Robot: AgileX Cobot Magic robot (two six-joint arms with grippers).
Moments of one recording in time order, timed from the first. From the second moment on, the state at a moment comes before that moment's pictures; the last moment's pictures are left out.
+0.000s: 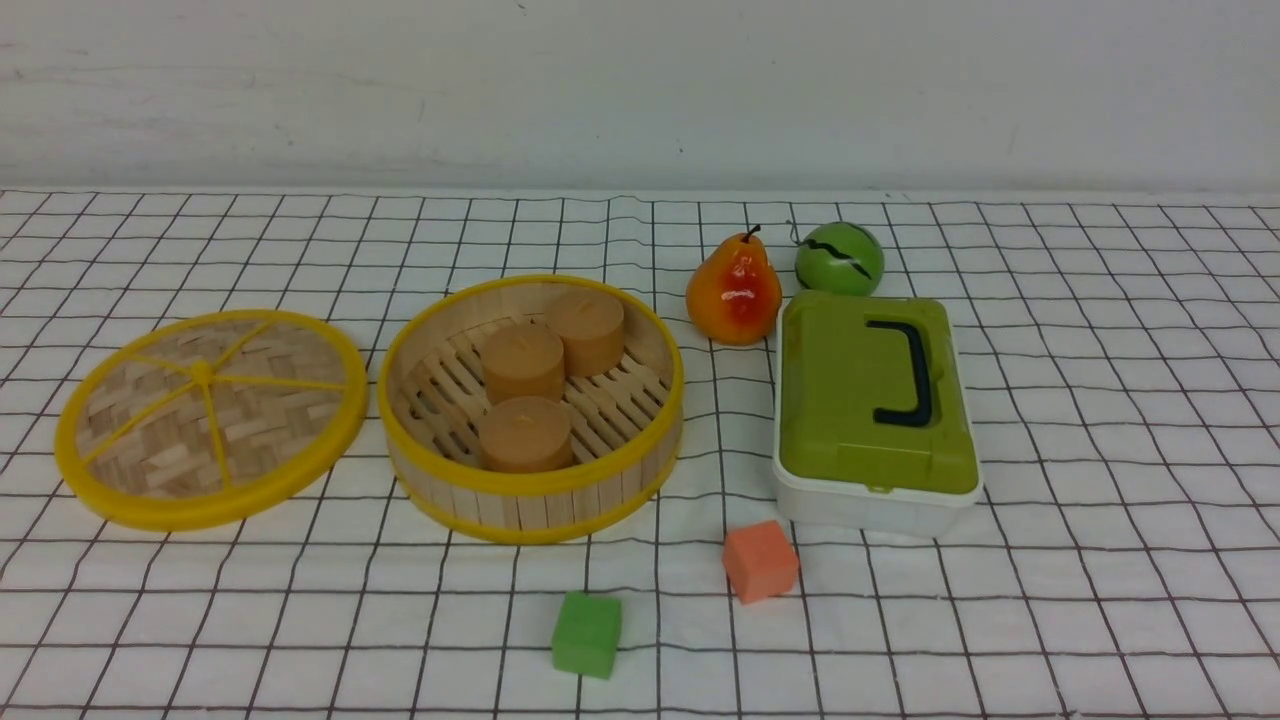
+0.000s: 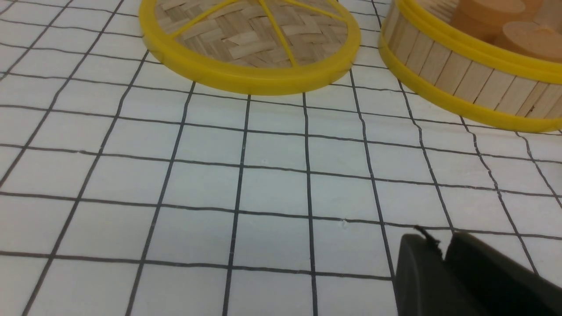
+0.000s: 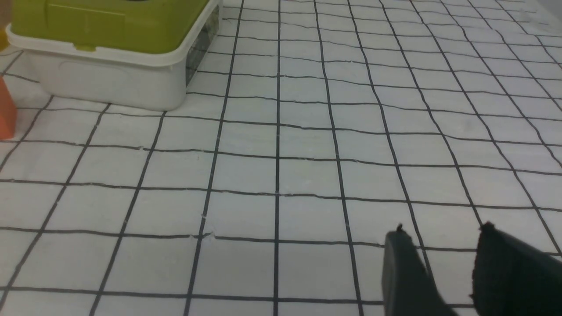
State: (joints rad) right arm -0.02 -0.01 0.02 -0.06 0.39 0.04; left arm -0.04 -0.01 0.03 -0.03 0.38 -0.13
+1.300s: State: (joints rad) right arm -0.02 -0.01 0.02 -0.06 0.39 0.04; left arm -0.04 -0.01 0.03 -0.03 0.38 -0.13
